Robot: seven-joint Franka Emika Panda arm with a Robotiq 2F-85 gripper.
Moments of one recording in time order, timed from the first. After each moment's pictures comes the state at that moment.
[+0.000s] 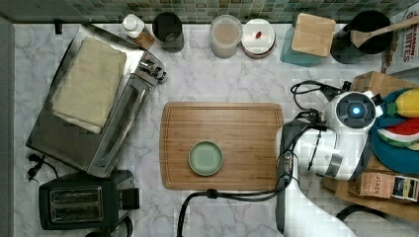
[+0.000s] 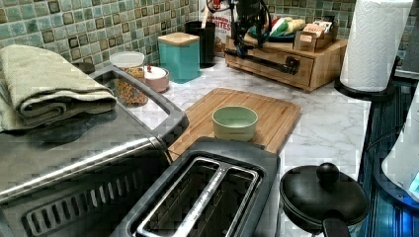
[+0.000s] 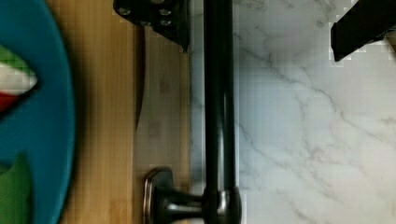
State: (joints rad) arm -0.32 0.28 -0.16 -2.07 -0.28 0.83 -0.71
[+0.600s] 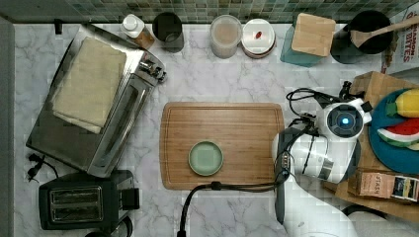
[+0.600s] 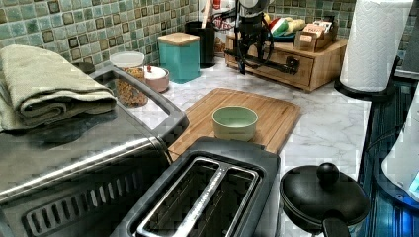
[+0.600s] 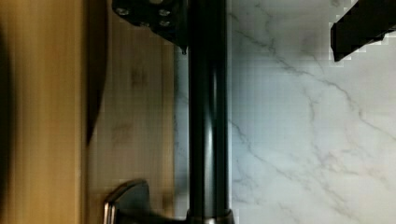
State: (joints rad) arm -0.32 0.37 -0.18 -2.11 -0.28 0.99 -0.71
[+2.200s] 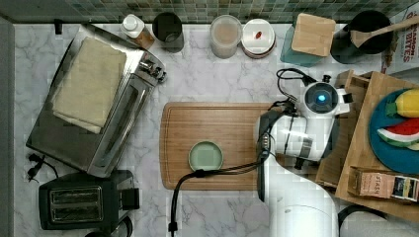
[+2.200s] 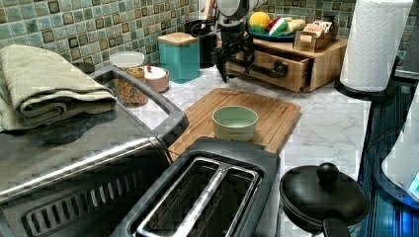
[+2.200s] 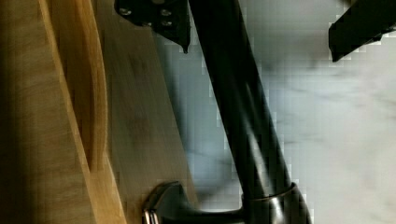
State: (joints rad) arm -0.20 0.46 -0.18 -2.01 -0.22 0.92 -0.37
